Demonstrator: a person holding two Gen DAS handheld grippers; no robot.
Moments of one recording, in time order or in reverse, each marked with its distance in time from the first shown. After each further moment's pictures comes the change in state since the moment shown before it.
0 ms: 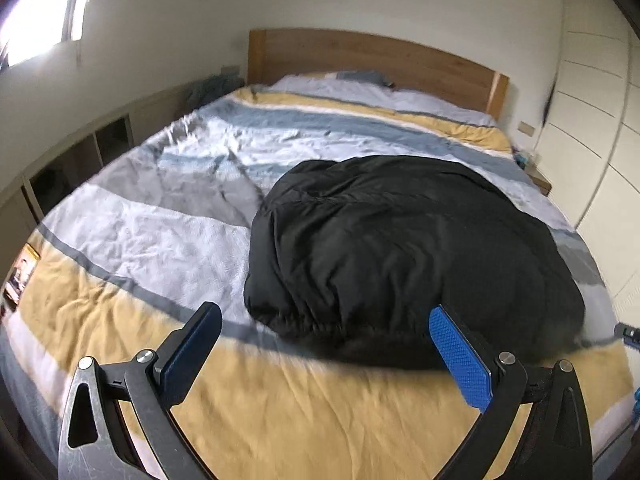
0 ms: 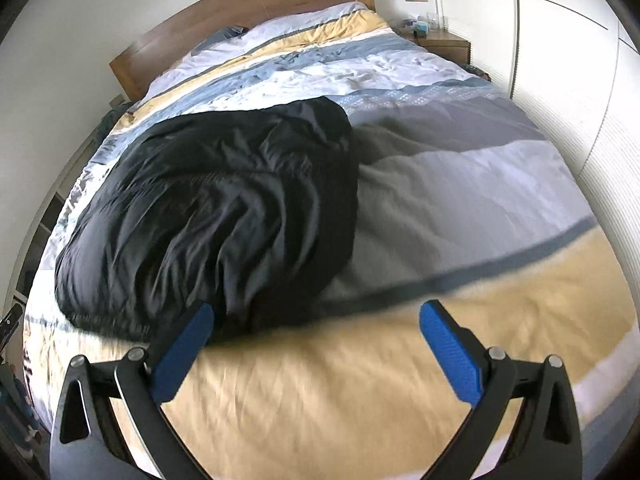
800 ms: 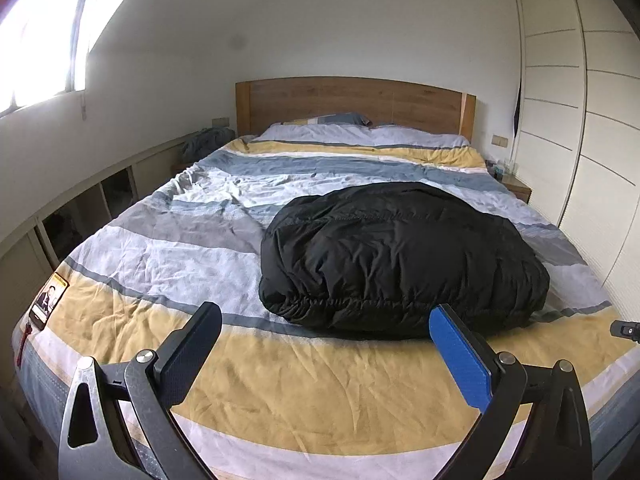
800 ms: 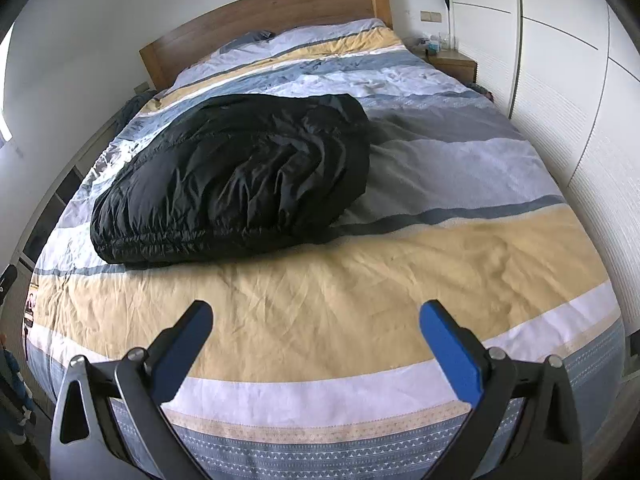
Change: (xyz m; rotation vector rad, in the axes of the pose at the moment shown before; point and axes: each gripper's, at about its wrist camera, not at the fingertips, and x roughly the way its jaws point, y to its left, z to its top) left arm -0.098 -0.016 -0.047 0.090 -0.158 0.001; right arm -0.091 0.021 -0.092 -0.074 -0.037 0.009
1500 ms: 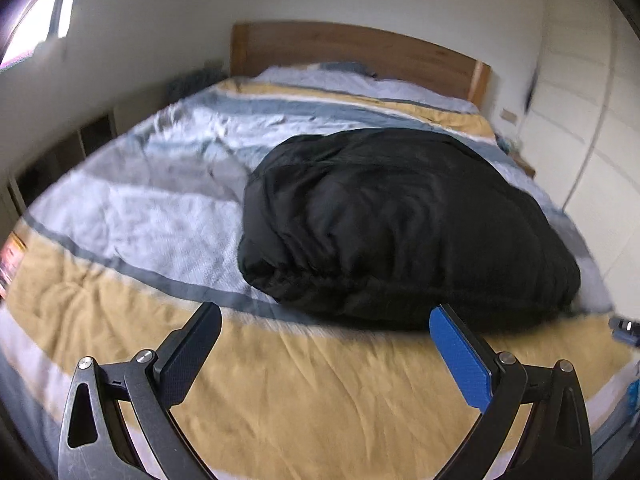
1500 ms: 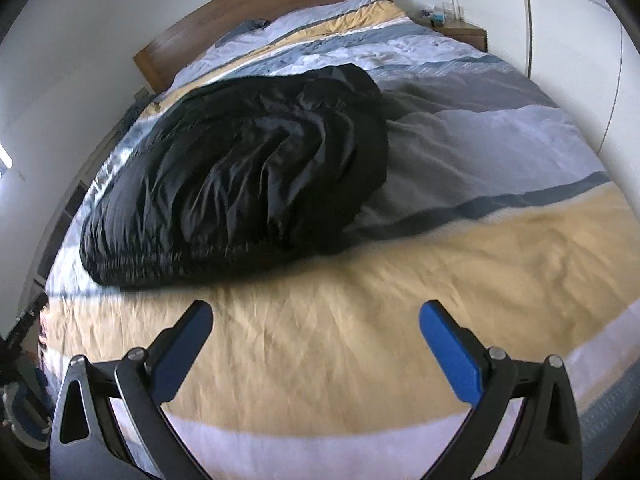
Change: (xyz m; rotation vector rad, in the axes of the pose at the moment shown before) left arm 0.128 0.048 -0.005 -0.122 0.193 -0.077; right arm 0.091 -0.018 0.028 0.094 0.041 0.104
